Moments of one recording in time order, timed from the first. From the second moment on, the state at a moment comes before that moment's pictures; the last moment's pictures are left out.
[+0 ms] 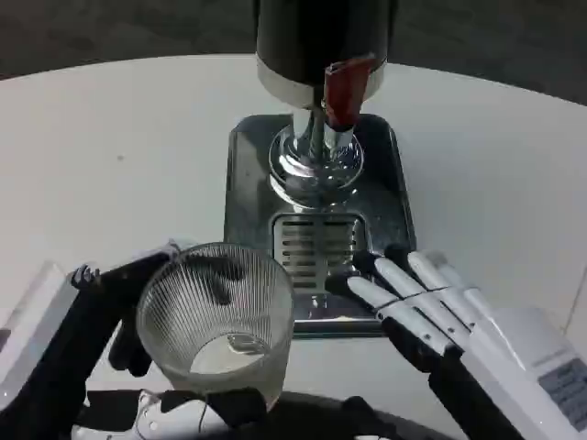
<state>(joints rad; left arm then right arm) 0.26 0.39 0.23 -0.41 0.20 -0.59 -0.14 0.42 -0.33 0.06 -0.85 -0.76 -0.27 0.18</state>
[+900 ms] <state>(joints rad) 0.24 0.39 0.23 -0.38 0.23 -0.61 -0.14 0.42 -0.30 0.06 -0.87 -0.80 -0.27 0.19</state>
